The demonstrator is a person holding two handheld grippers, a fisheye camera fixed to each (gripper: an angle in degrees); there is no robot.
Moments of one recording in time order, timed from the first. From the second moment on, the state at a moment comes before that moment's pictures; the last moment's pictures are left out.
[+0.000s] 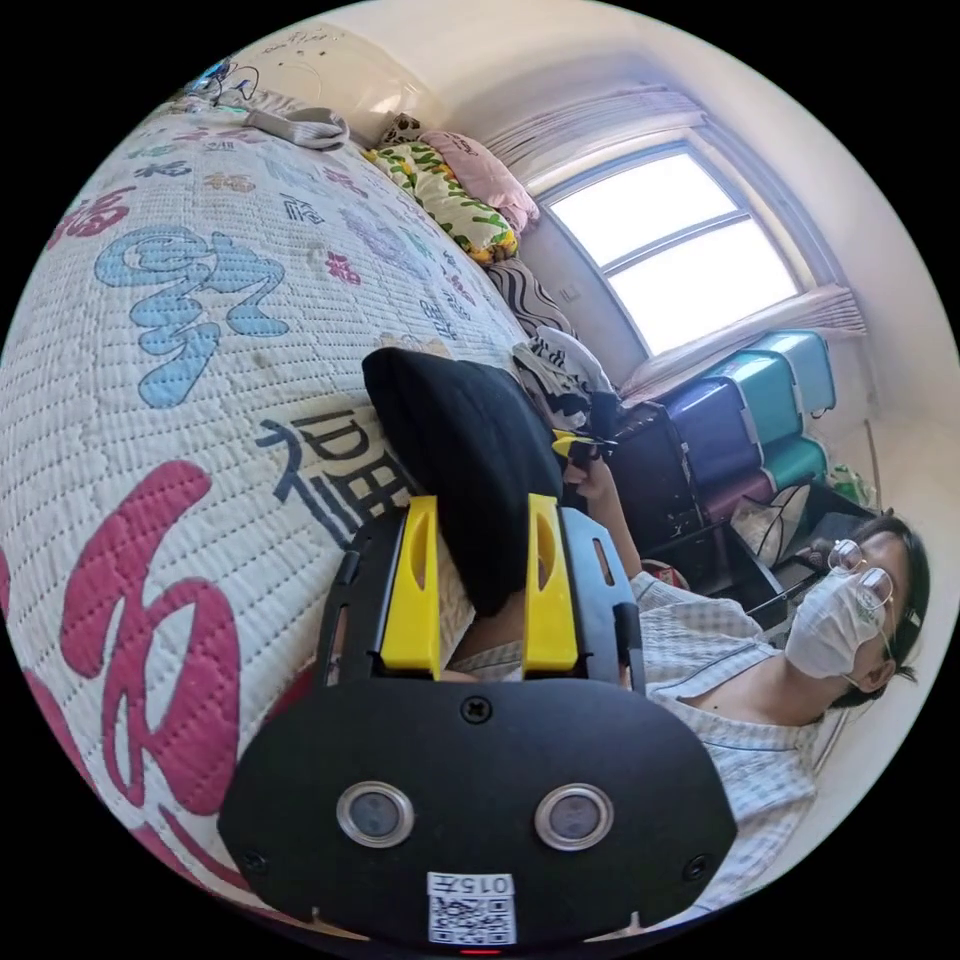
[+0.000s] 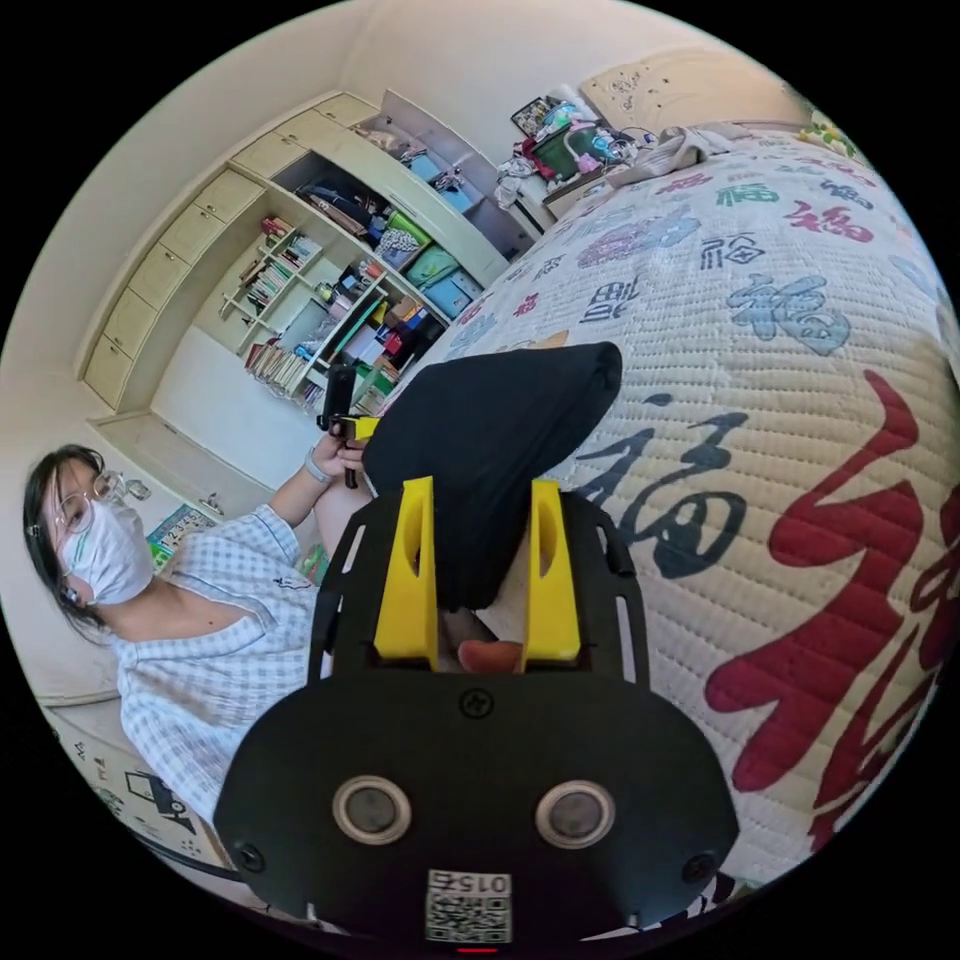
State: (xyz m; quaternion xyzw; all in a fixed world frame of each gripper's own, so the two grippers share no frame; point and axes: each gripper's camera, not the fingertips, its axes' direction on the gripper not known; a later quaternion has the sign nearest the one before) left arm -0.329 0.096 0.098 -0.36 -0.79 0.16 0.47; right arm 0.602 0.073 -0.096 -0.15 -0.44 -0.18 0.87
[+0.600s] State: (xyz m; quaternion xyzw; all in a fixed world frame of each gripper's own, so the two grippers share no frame) left arm -0.524 0.081 0.242 -0.57 -0.76 0.12 0.28; right arm 0.641 0.124 -0.190 0.04 -0.34 -0.15 0.93
